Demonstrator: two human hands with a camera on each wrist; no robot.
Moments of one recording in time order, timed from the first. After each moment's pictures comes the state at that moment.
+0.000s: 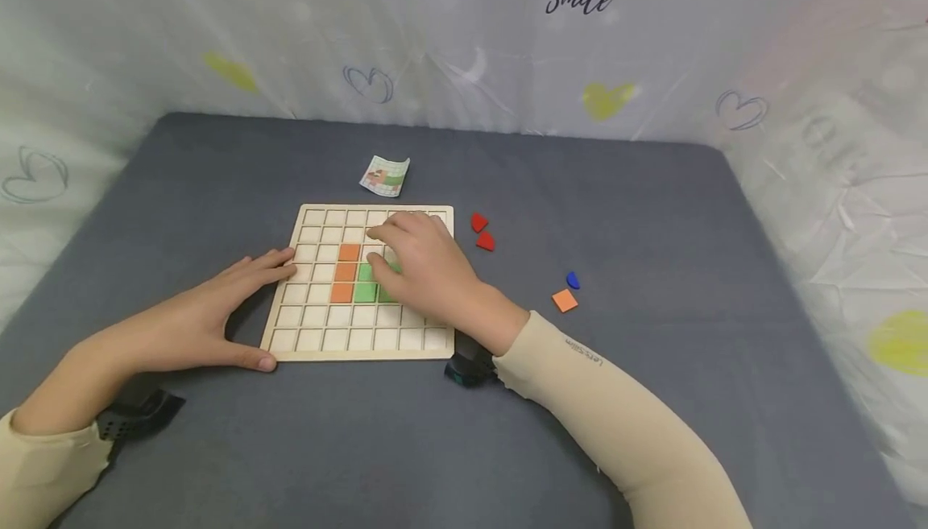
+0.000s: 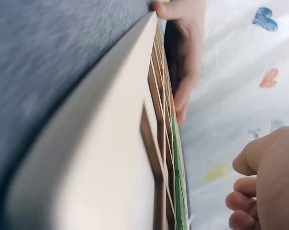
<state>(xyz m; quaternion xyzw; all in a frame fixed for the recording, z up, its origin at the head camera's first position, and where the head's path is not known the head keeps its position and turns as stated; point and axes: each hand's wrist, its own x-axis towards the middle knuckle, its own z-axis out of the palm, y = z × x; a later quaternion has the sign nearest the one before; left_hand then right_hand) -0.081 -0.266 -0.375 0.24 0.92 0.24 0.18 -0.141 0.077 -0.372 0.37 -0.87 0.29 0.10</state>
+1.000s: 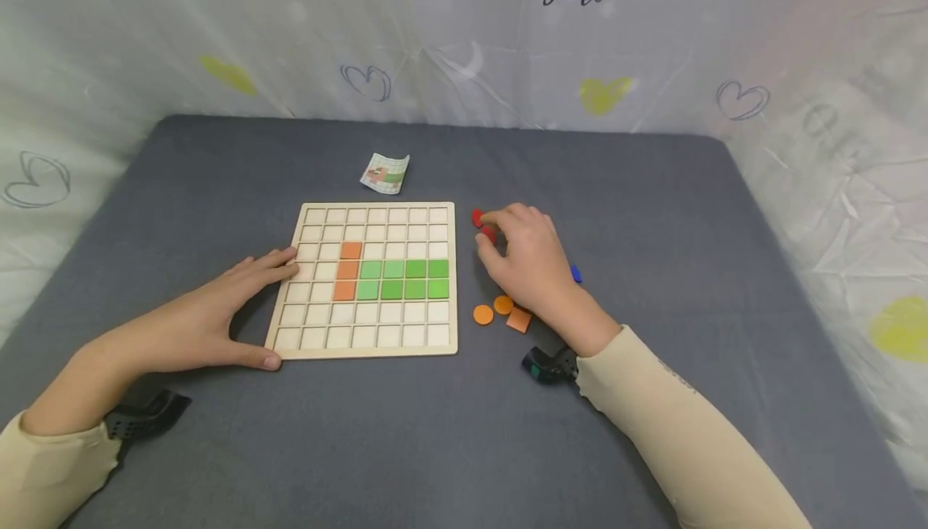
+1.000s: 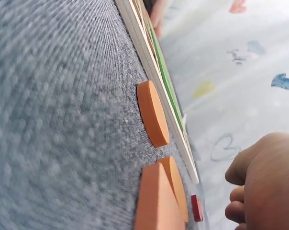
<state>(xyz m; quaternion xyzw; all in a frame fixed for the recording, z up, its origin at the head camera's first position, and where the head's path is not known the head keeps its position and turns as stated) -0.081 -0.267 -0.376 0.23 0.92 0.25 0.18 -0.139 0.180 -0.385 0.21 -0.92 0.30 0.13</state>
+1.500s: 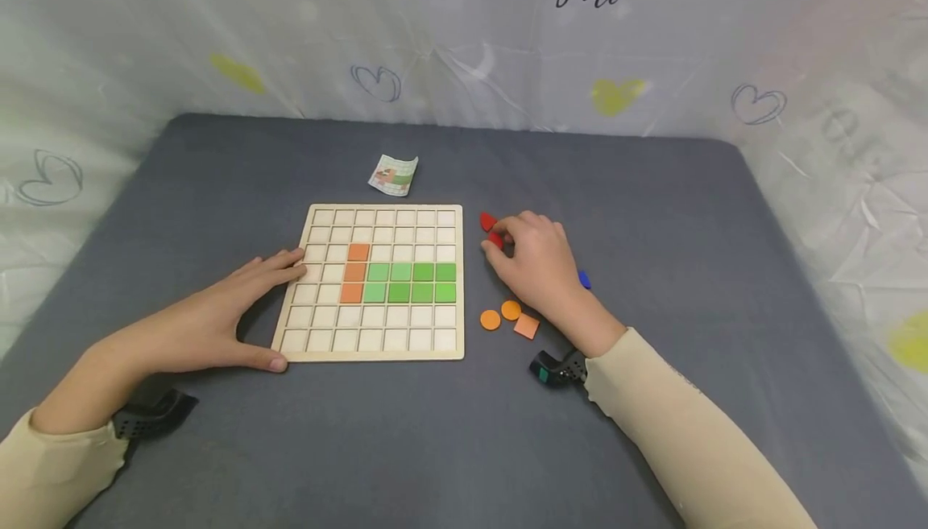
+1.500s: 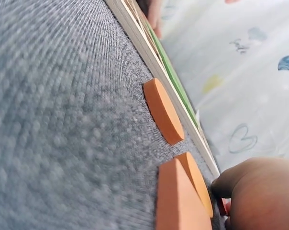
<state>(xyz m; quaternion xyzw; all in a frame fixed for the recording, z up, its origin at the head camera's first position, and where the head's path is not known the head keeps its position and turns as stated) -0.080 -0.266 -0.375 0.23 0.92 0.24 0.18 -0.150 0.181 -0.398 0.18 -0.94 0.27 0.10</state>
